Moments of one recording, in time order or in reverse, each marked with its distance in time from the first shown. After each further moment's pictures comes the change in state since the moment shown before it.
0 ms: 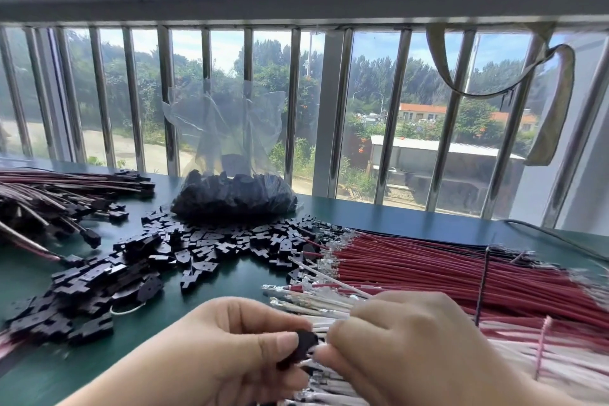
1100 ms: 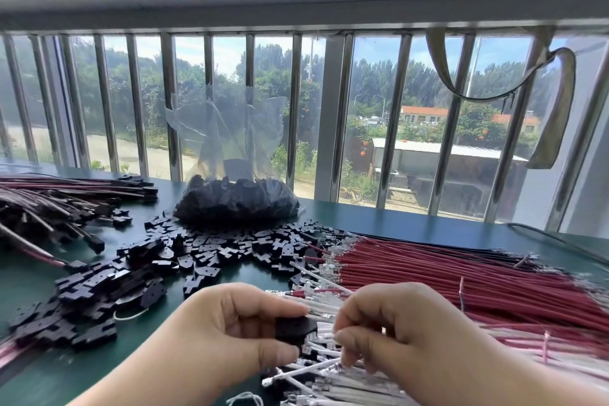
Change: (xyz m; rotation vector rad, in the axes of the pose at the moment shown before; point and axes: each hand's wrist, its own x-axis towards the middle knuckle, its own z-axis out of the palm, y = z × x) left_hand 0.007 0.005 -0.005 0.332 0.131 0.275; right_hand 0.009 0.015 -0.007 0.785 -0.334 0.461
